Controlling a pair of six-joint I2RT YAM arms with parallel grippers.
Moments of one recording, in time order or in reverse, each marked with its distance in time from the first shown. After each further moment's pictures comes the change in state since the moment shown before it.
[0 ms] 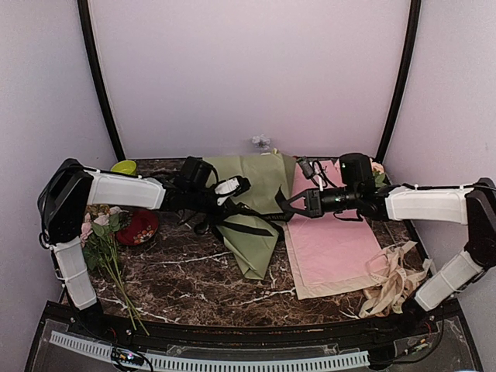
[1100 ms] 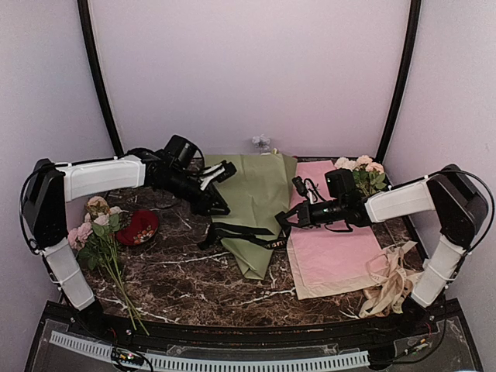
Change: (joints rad) left arm 0.042 -0.122 0.125 -0.463 0.340 -0.045; right arm -0.025 0.230 -0.014 0.089 0.064 0.145
